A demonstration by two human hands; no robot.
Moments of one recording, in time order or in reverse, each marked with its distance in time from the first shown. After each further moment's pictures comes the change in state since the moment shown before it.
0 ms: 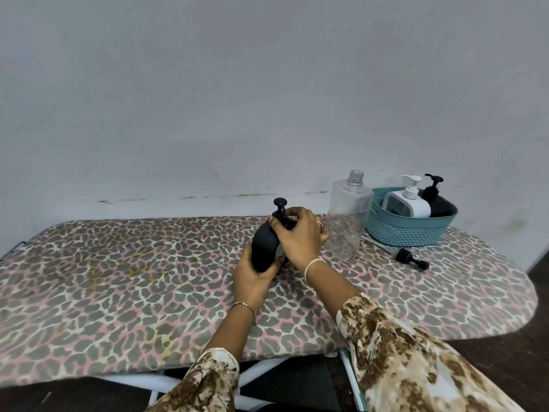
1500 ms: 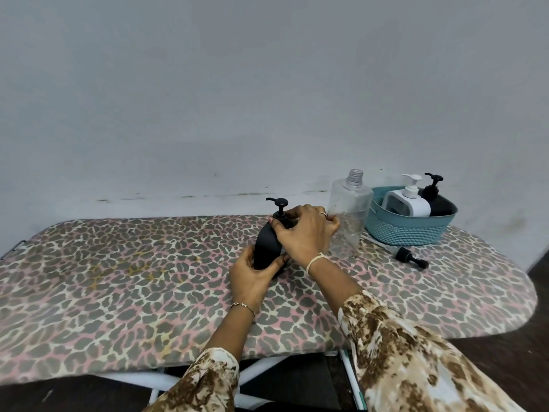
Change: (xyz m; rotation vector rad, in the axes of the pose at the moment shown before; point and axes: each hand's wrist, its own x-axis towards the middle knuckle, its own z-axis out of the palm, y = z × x) left_hand -0.011 0.018 -0.002 -0.003 0.035 -0.004; right_hand 0.002 -0.004 -0.014 -0.292 0.120 -0.104
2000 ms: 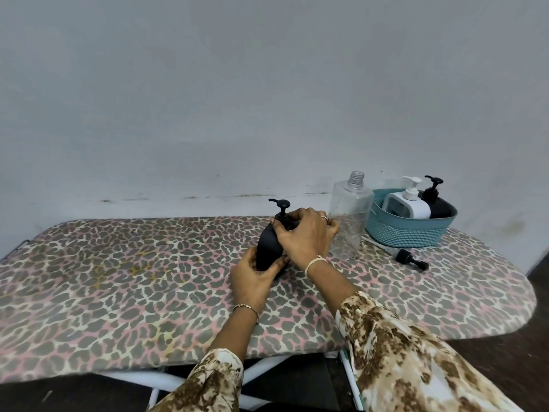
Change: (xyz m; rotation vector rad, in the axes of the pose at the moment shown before) left_hand -0.002 0.001 -0.001 0.106 0.038 -0.001; right_hand -0.003 -0.002 0.004 0.042 -0.011 0.041
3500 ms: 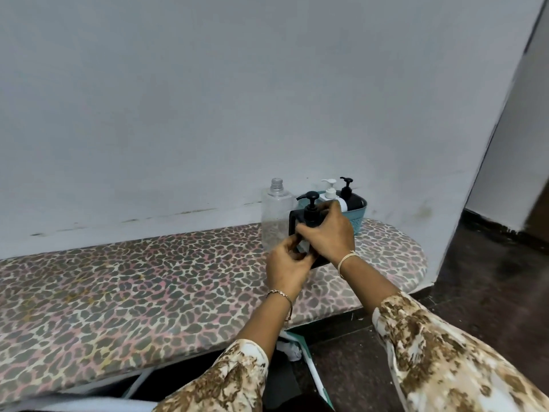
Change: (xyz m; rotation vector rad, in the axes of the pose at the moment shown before) left_hand -0.094 0.106 0.127 -0.062 -0.331 0.053; right_hand -0.007 0.116 -0.157 0.218 0.054 0.129
